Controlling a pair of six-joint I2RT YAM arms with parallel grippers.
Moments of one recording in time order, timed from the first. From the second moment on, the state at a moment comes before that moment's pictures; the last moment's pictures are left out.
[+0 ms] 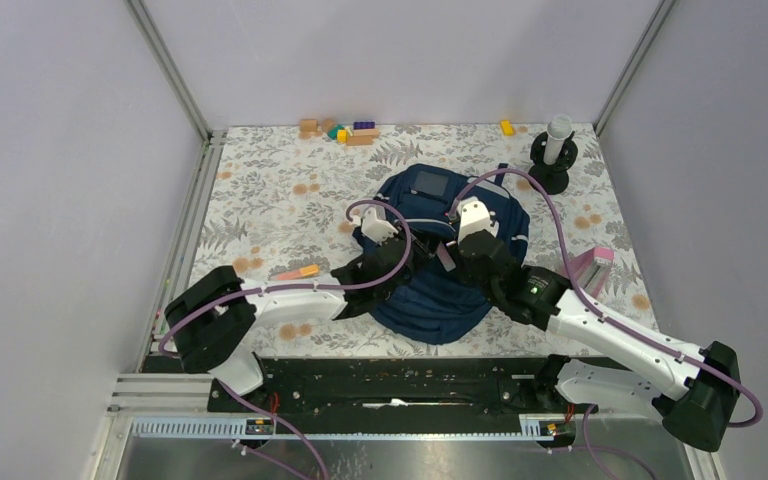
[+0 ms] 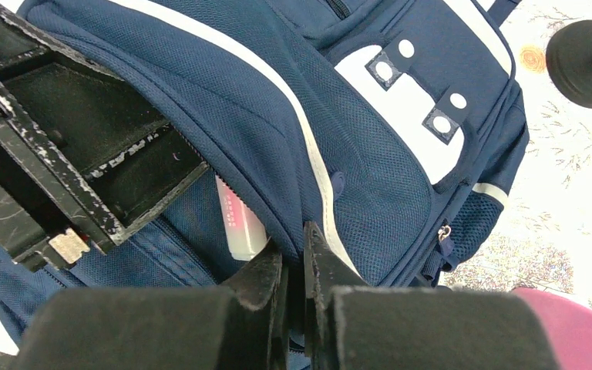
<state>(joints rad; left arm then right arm) -1.03 1.58 0.86 0.40 -0.54 -1.25 0.89 1.02 0.82 -0.42 0.53 0.19</state>
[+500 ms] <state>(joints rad) -1.03 1.56 0.85 0.39 -0.52 -1.19 0.89 1.00 0.82 -0.41 0.54 0.19</state>
